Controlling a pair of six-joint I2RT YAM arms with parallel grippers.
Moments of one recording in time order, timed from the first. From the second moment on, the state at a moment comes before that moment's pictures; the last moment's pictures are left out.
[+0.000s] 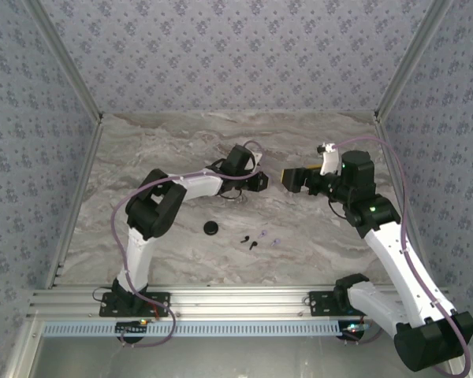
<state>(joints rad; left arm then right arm) -0.72 2.16 1.43 -0.03 0.33 -0.45 0.27 0.92 0.92 -0.43 -0.40 0.32</state>
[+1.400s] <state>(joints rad) -0.17 1.21 0.73 -0.07 0.14 -0.47 0.93 1.68 1.23 -0.54 -0.05 0.11</state>
